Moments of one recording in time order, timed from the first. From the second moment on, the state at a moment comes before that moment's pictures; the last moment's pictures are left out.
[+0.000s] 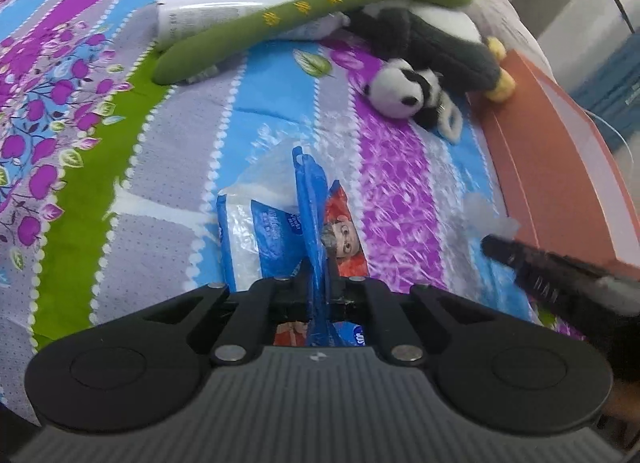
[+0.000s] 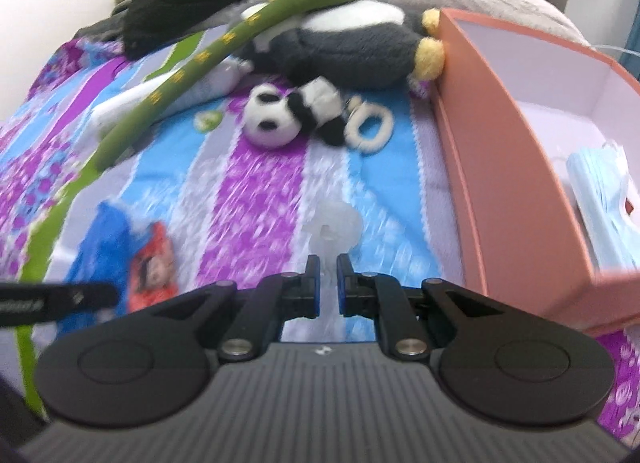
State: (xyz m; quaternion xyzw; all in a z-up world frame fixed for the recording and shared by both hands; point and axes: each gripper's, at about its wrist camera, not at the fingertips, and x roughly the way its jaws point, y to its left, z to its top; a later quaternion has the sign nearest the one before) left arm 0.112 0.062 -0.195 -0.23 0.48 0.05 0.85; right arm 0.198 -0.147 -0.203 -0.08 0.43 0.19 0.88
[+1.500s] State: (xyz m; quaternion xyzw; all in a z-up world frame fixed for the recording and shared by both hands) left arm 0.098 0.036 -0.166 -0.20 0.44 0.02 0.87; right arm 0.173 -0.168 -0.191 -0.03 0.45 0.18 0.87
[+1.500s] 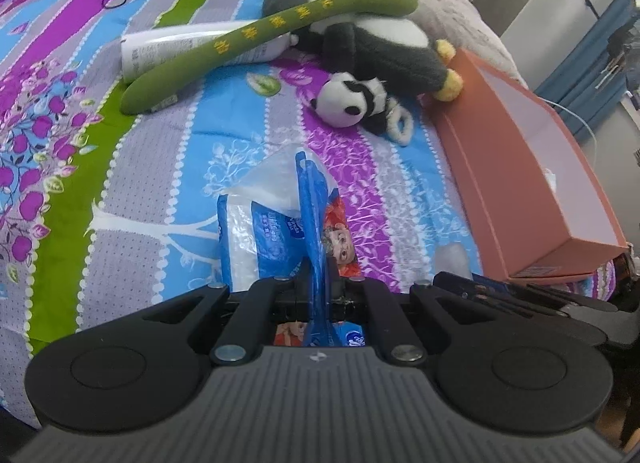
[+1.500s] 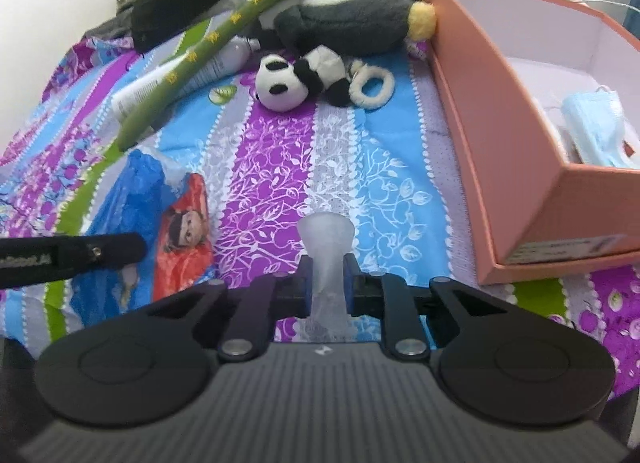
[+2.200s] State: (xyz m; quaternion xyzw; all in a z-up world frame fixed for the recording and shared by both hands) left arm 0.145 -0.016 -0.017 -0.16 0.34 -0.09 0.92; right arm 0.172 -0.204 -0.048 0.00 0.30 0.21 0.93
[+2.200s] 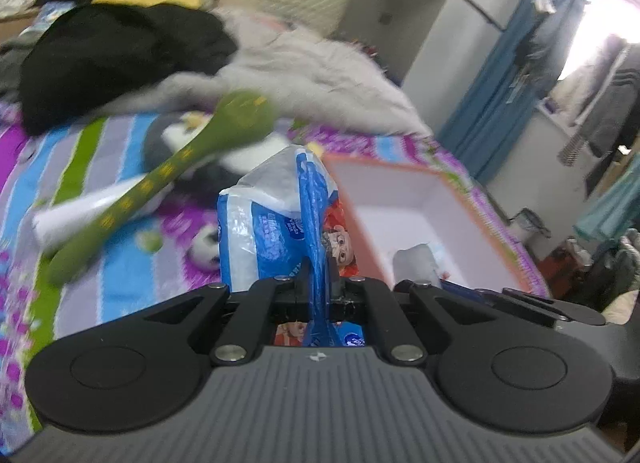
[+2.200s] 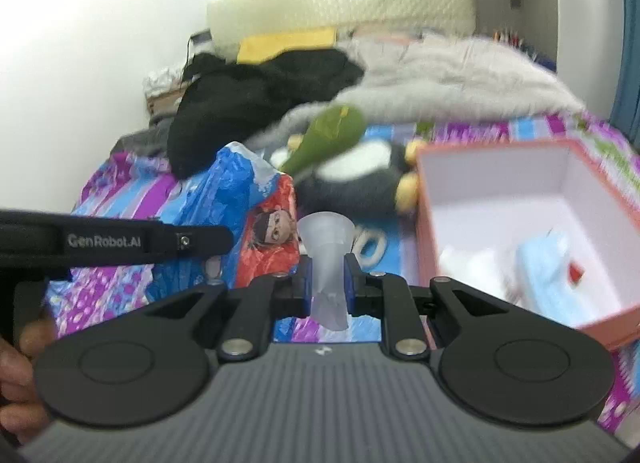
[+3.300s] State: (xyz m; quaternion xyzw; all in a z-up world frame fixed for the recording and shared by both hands) left arm 0.382 -0.200 -0.077 -0.09 0.43 -0.20 0.87; right arm 0.313 -0.369 -0.111 0.04 0.39 0.05 0.92
